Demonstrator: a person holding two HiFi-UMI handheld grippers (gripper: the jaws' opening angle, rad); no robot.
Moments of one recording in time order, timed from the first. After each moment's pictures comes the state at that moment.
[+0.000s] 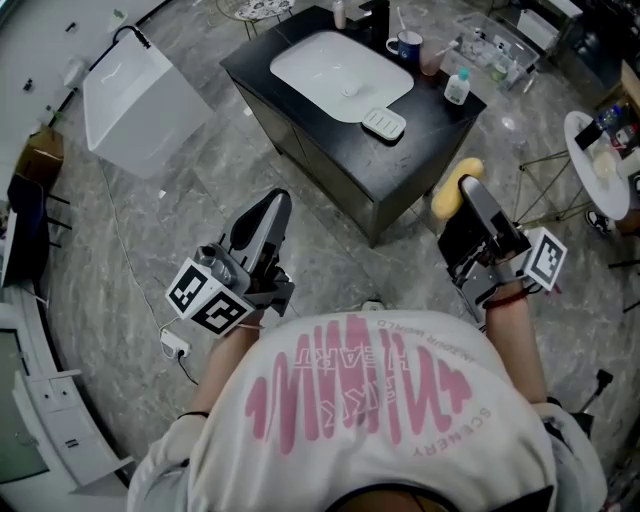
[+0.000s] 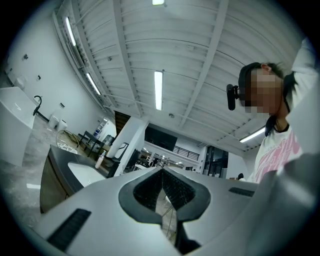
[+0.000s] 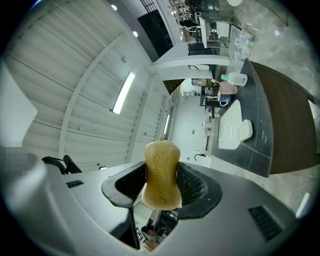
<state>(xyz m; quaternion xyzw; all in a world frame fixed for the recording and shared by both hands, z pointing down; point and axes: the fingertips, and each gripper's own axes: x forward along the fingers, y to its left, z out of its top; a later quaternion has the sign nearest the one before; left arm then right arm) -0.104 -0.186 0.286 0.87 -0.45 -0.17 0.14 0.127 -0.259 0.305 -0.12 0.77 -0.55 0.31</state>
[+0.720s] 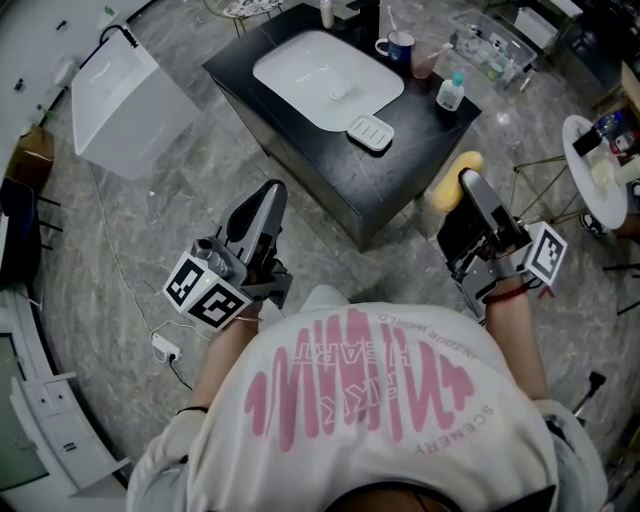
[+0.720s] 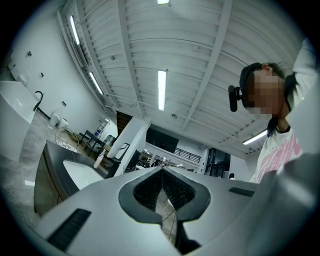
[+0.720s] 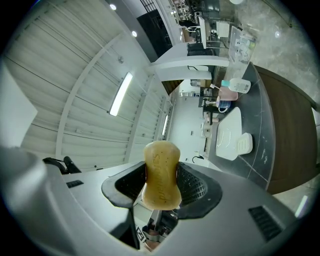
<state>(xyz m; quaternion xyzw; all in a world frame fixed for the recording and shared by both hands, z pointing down) -0.091 -0.248 0.299 0.86 -0.46 -0.18 0.14 0.145 -0.317 0.317 -0.13 0.77 -0.55 0.30</state>
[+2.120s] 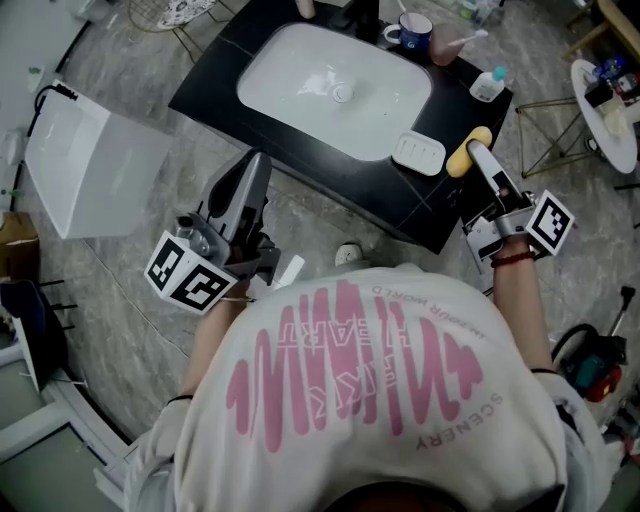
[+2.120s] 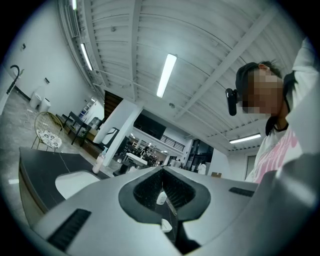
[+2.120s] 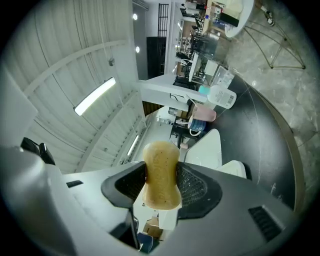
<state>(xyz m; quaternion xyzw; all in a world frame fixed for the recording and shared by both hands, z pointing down) -0.233 -0.455 0.307 0.91 -0.34 -0.13 0.19 0.065 -0.468 0.408 -0.39 0.71 -0.52 0.29</state>
